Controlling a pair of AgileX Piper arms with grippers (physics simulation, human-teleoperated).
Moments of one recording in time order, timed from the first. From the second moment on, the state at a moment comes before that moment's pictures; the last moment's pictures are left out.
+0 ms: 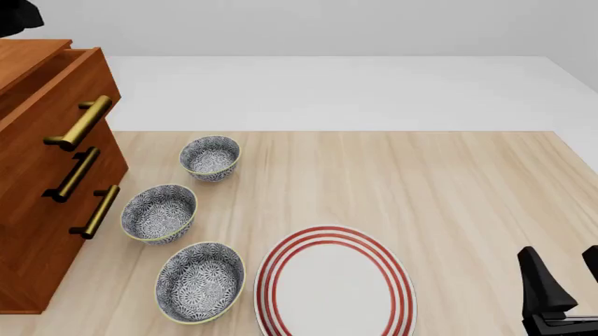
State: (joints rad) left arm 0.07 1.16 -1.49 0.84 -0.19; right arm 0.02 0.00 -0.01 0.01 0.00
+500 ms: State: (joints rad) left arm 0.11 1.20 -1.49 0.83 -0.19; right arm 0.02 0.00 -0.01 0.01 0.00
